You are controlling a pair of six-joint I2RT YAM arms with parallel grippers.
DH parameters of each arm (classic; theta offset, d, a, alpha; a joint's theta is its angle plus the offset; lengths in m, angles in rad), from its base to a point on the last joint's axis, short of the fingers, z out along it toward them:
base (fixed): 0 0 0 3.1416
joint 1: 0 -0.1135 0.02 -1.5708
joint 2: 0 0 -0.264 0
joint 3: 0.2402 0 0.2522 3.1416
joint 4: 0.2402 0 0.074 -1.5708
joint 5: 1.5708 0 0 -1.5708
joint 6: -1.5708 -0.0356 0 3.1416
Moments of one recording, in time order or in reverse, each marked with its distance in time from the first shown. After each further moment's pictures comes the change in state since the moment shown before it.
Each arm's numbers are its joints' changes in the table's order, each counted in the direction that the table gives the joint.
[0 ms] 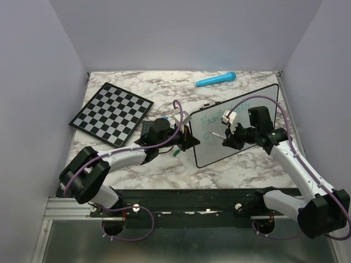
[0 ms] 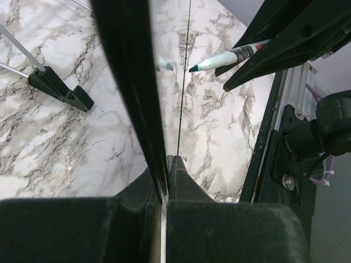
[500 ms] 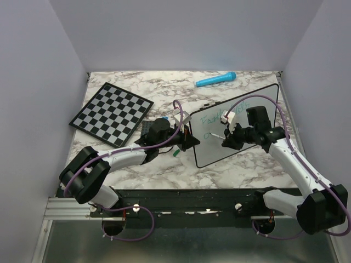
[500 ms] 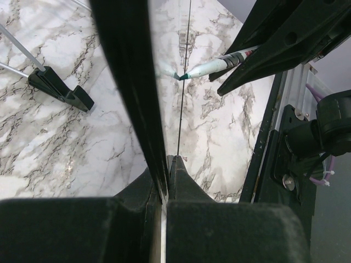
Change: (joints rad) left arm 0.000 -0.001 0.000 -0.001 0.000 0.000; right arm 0.002 -0.039 0.000 0.000 0.001 0.000
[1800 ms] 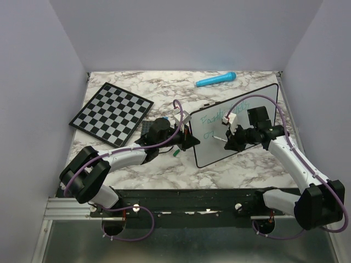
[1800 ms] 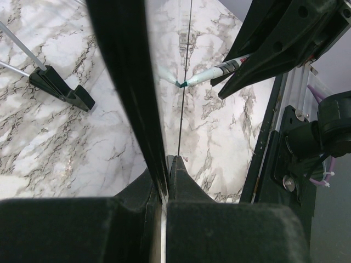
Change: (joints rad) left arm 0.000 -0.004 0.004 0.005 0.000 0.004; right arm 0.046 -0.042 0.000 0.063 -0.005 0.033
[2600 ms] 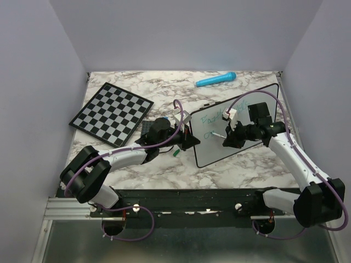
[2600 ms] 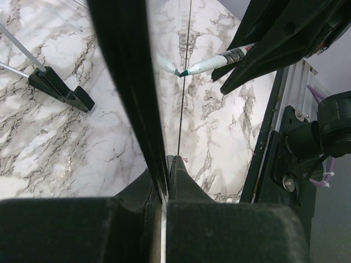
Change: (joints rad) left arm 0.000 -0.005 0.003 -0.002 0.000 0.000; right arm -0.001 -0.032 0.062 0.019 -0.052 -0.034
